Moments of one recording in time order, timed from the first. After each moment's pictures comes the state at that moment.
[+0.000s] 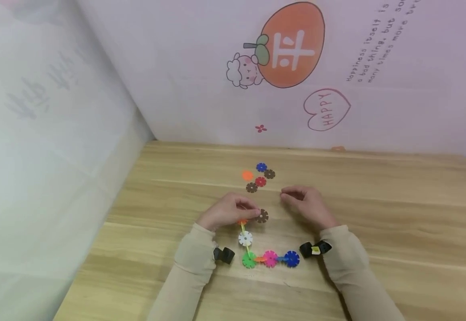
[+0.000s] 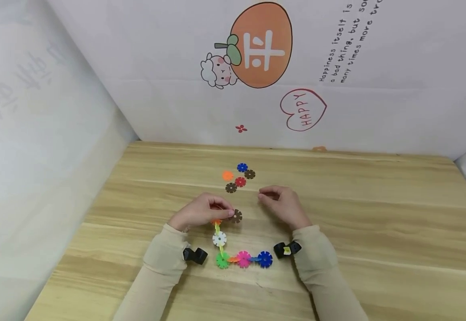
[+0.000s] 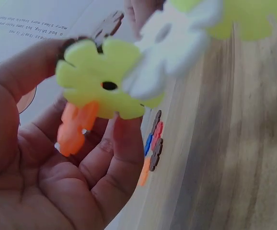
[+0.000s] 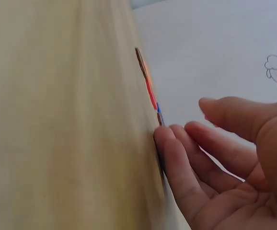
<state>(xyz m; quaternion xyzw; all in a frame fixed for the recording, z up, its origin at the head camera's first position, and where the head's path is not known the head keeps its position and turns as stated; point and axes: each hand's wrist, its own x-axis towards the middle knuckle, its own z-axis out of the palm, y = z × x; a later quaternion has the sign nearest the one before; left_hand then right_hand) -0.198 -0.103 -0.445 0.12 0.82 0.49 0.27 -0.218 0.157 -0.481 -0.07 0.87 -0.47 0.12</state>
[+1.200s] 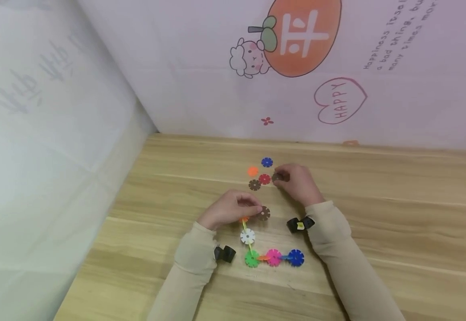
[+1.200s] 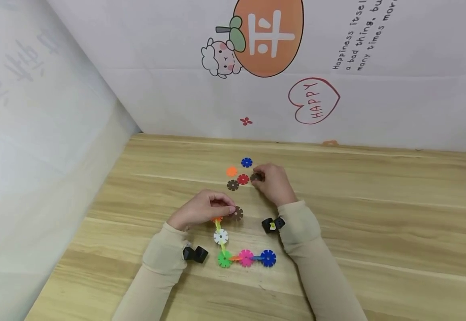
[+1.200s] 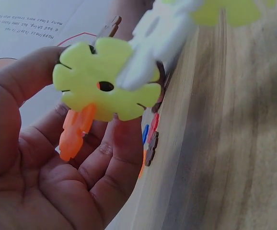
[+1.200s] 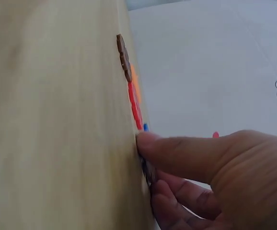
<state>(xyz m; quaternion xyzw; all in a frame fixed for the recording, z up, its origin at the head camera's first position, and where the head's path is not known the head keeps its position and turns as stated) -0.203 -0.105 -0.451 0.10 0.82 0.50 0.27 -0.274 0.118 -0.482 -0.15 0.93 -0.35 0.04</state>
